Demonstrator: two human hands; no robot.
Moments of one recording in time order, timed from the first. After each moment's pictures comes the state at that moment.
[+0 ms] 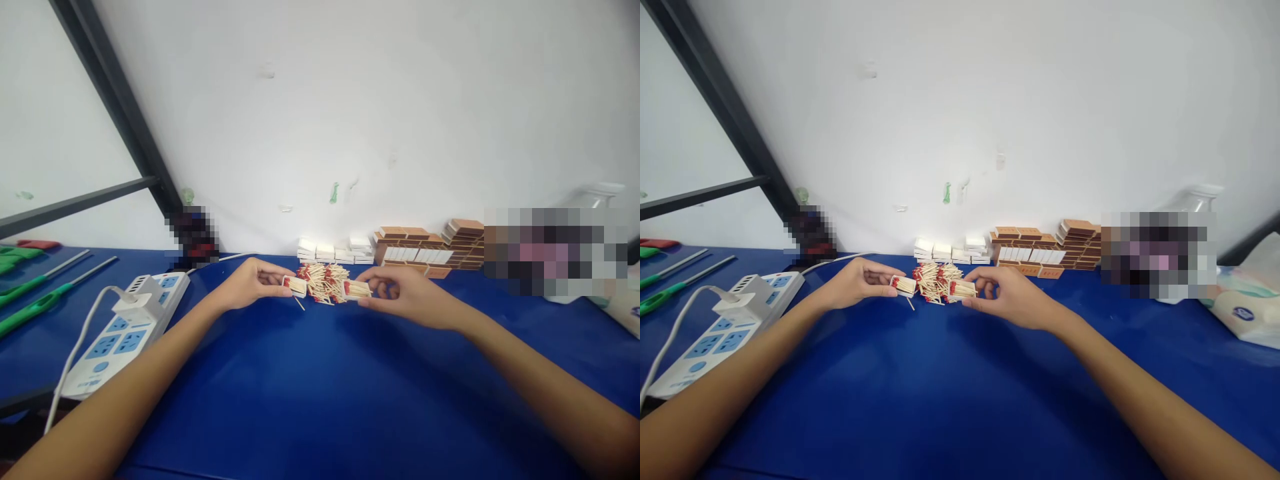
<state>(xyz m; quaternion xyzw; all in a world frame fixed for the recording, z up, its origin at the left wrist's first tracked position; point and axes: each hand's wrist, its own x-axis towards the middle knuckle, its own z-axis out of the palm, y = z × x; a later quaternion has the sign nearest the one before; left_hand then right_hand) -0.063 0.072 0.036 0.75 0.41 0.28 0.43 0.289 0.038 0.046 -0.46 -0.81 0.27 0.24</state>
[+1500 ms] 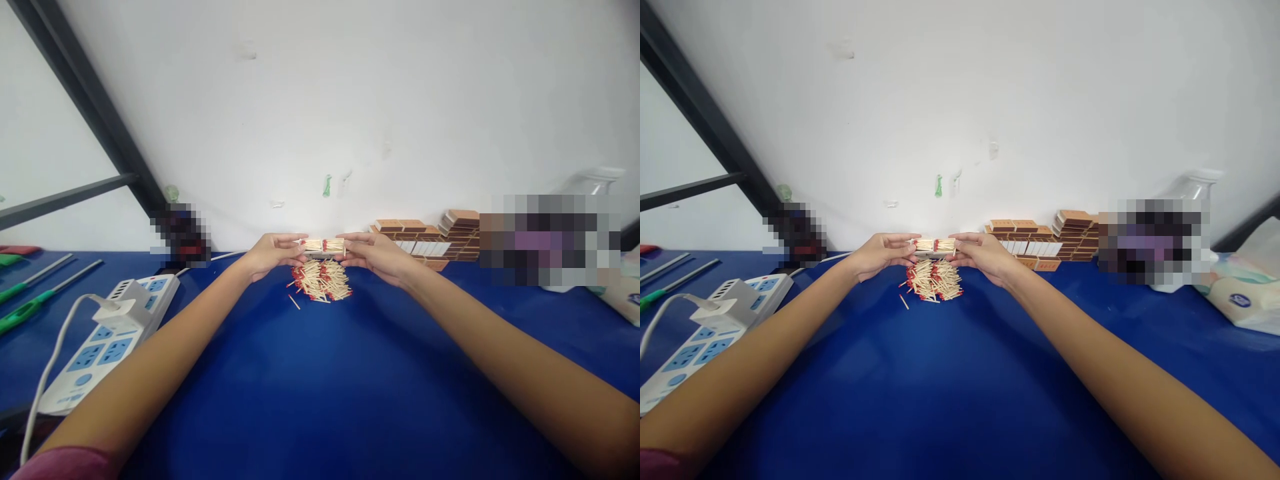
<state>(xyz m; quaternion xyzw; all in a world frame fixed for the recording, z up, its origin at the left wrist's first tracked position) -0.014 0.141 0.035 0.58 0.38 0.38 0.61 0.255 0.107 0.038 -0.45 -0.51 0.57 0.45</state>
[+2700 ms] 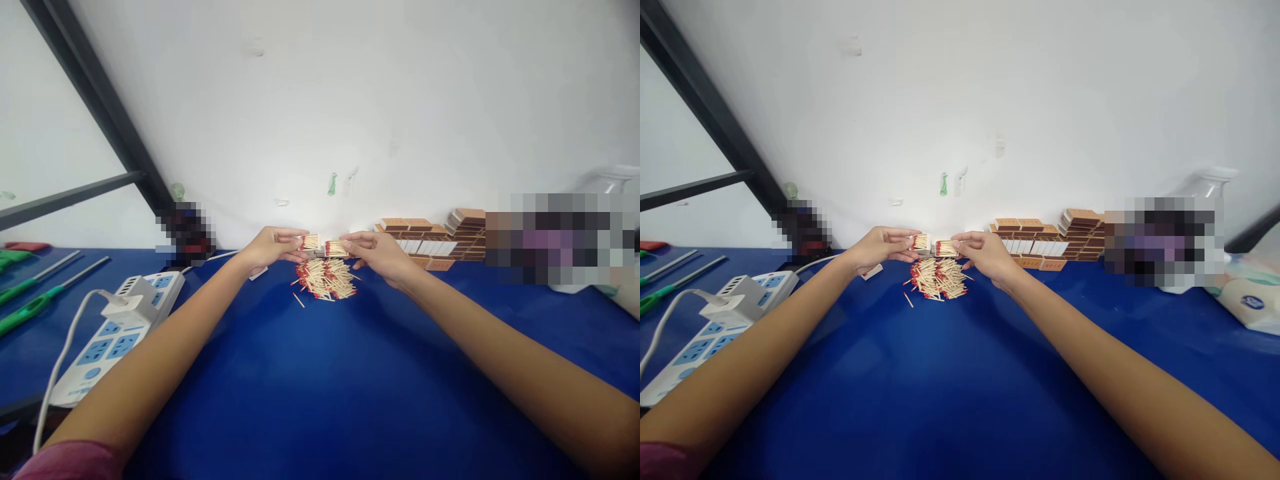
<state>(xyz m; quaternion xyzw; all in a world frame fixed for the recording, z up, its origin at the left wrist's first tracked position) -0.025 0.145 0.043 0.62 0.38 0.36 0.58 0.252 0.105 0.028 -0.48 -0.61 0.44 0.45</state>
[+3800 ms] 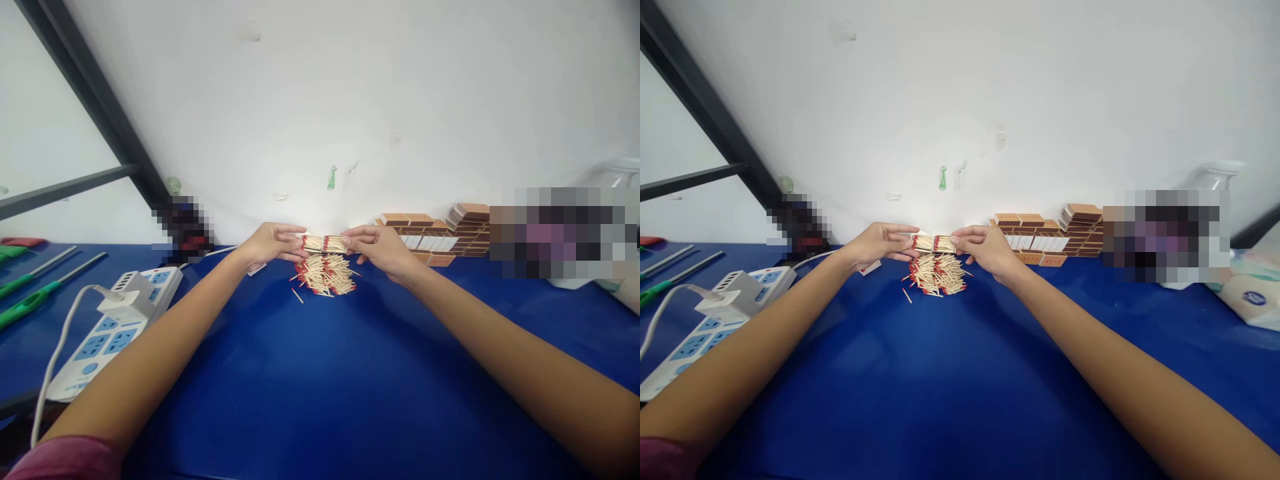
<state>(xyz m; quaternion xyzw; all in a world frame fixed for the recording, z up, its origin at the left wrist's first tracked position) -0.026 0.146 0.041 0.63 0.40 0.33 0.58 0.255 0.108 0.027 -0.47 -0.61 0.43 0.47</state>
